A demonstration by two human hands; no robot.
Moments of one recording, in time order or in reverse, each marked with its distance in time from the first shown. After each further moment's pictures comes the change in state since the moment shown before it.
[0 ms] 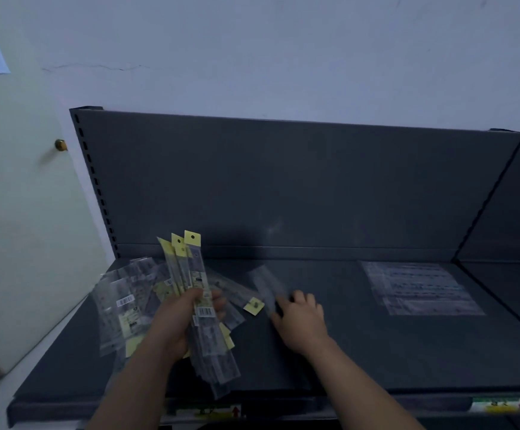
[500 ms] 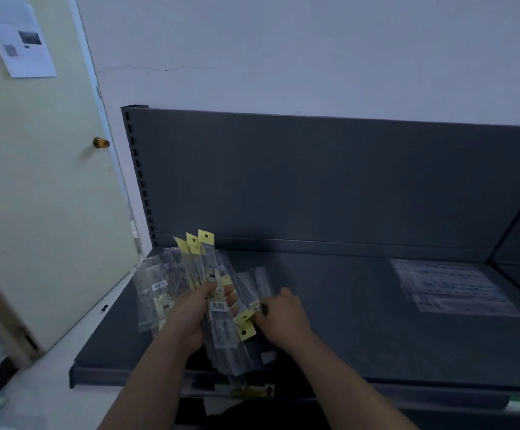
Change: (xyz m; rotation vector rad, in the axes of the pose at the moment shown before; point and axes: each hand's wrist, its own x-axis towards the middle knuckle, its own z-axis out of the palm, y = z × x) left_hand -0.016 0.005 -0.037 -0.074 -0.003 -0.020; right_hand -0.020 -0.081 0.007 0.279 -0.039 -0.115
